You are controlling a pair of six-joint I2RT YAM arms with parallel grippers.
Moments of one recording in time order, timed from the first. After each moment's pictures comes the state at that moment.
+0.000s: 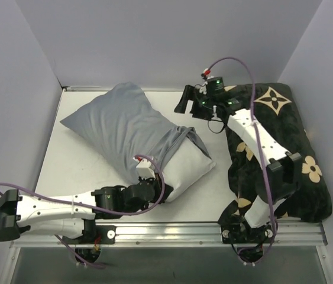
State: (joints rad) left arm -1.39 1.01 0.68 -0.18 -0.55 -1.04; right arm 0.42 1.74 1.59 -0.54 -0.21 0.54
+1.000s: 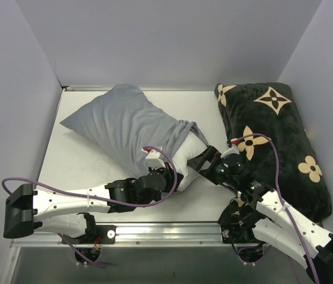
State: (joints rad) left arm -1.33 1.19 0.80 -0.02 -0.59 -0.97; right arm 0.61 0.79 0.44 -0.17 -0.04 1.06
